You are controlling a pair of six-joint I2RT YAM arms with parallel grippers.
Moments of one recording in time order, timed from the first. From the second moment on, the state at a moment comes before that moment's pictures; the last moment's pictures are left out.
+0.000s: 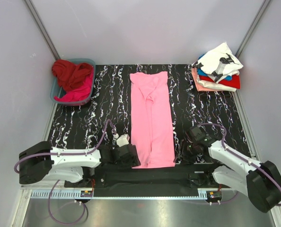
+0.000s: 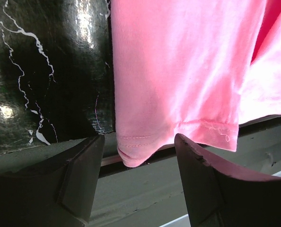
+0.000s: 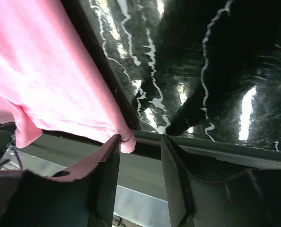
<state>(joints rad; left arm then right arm) -1.23 1.18 0.45 -0.35 -0.18 -1.33 0.52 1.00 0.39 -0.65 -0.31 0.89</state>
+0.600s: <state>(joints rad) -1.23 1.21 0.45 -0.34 -0.18 -1.34 0.64 1.10 0.46 -0.61 -0.23 0.90</state>
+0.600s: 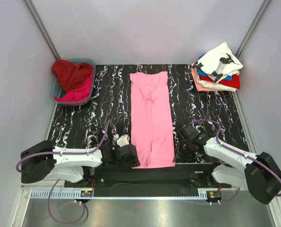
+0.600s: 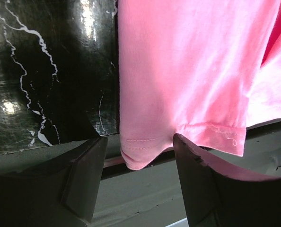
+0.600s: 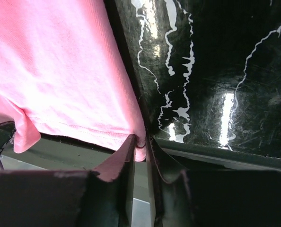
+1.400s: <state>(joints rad) -1.24 1.28 0.50 -0.37 -0.17 -1.36 0.65 1.09 0.47 -0.61 -0.22 0.90</state>
